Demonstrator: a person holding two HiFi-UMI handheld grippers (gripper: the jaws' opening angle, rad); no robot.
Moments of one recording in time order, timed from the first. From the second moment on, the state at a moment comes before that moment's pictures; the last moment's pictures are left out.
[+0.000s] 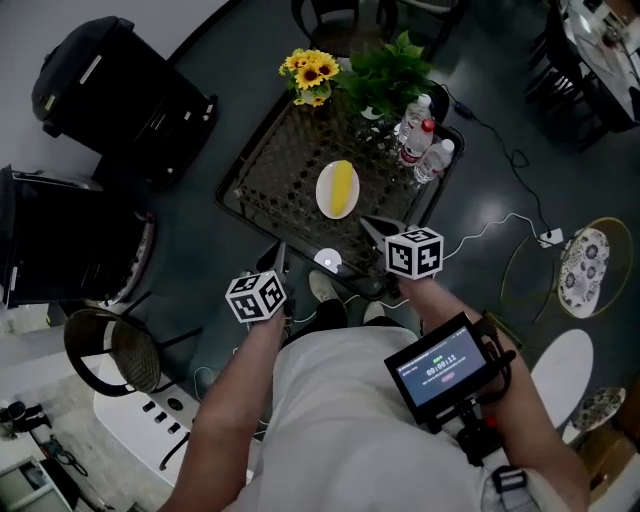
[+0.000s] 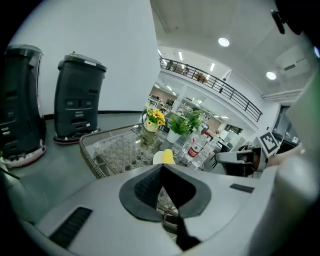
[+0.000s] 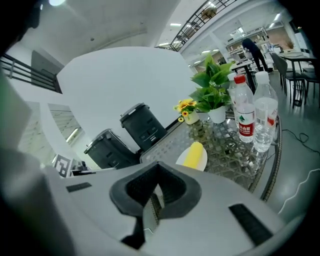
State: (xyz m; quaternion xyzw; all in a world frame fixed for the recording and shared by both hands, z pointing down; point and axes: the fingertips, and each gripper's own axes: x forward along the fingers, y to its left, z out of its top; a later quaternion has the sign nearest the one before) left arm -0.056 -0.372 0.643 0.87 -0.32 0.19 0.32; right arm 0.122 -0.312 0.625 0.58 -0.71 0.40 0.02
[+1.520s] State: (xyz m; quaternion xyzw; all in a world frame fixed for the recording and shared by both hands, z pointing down) left arm -0.036 -0.266 0.558 0.94 -0.24 0.15 0.22; right arm 0.103 -0.235 0.541 0.54 -0.77 0.32 -0.07
